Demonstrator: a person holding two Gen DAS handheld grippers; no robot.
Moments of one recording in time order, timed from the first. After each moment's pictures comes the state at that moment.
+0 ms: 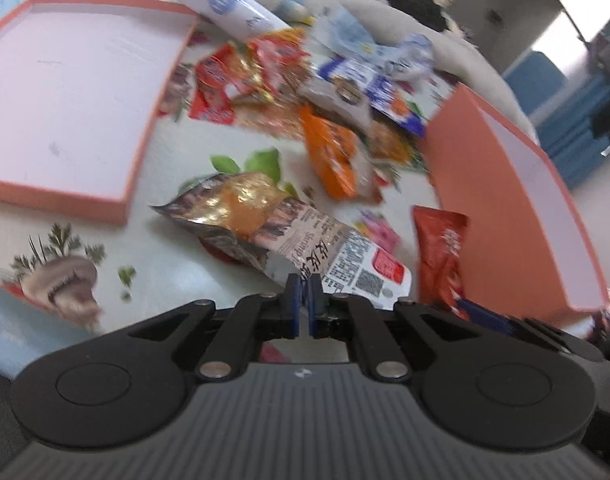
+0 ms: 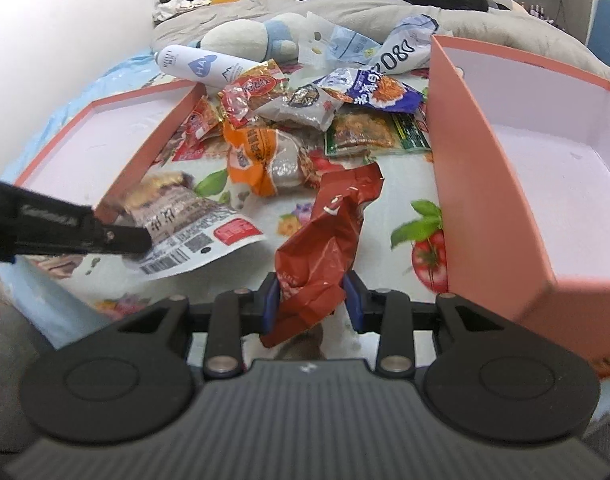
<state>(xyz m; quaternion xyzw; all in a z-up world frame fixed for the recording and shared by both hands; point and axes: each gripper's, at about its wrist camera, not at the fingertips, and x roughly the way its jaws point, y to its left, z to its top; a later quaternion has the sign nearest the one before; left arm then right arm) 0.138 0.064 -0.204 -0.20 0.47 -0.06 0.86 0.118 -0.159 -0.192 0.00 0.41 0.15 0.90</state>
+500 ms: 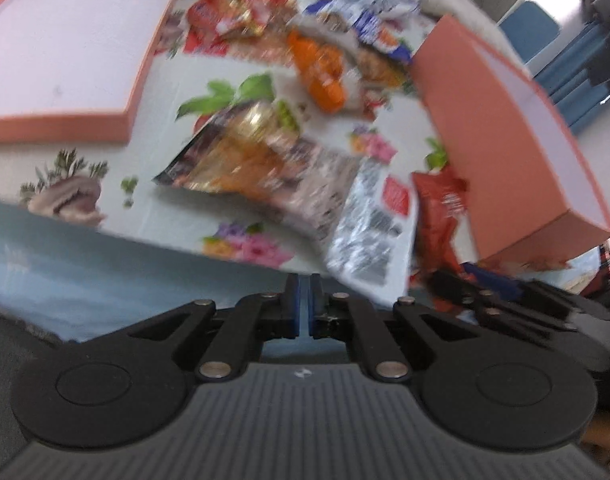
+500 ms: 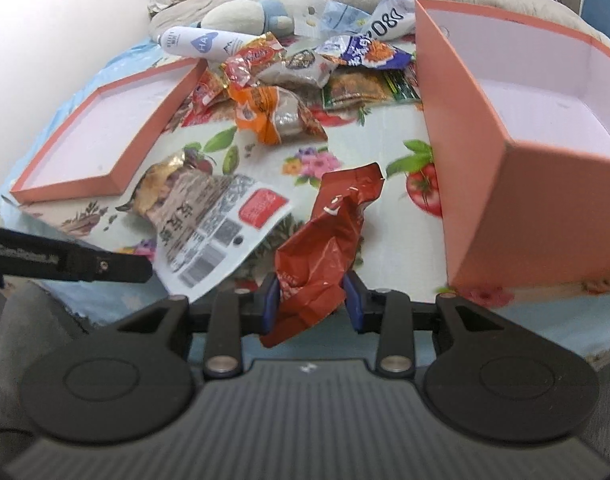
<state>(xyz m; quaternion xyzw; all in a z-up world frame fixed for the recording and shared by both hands) 0.101 0.050 -0.222 -0.16 0.53 -0.06 0.83 0.078 -0.176 -0.203 0.03 0.44 0.15 0.89</state>
